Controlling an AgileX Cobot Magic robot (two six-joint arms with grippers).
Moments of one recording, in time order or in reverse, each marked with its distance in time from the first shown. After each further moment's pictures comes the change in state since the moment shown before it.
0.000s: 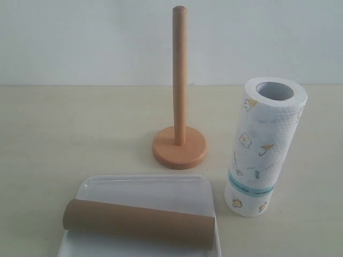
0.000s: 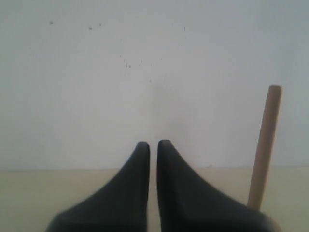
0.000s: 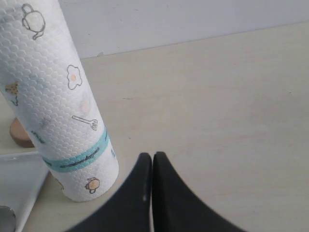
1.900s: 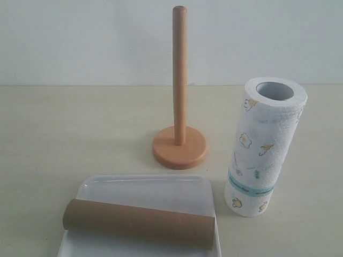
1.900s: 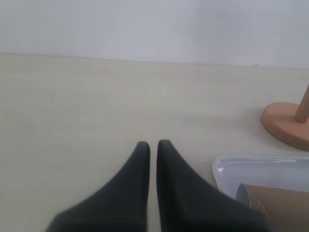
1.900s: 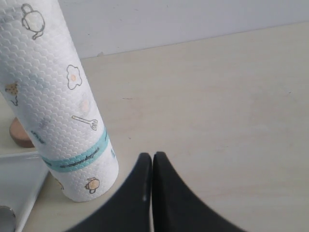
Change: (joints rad) left arm 0.104 0.000 0.152 0.135 0.204 -0.124; right arm 0.000 0.000 0.000 0.000 0.000 0.000
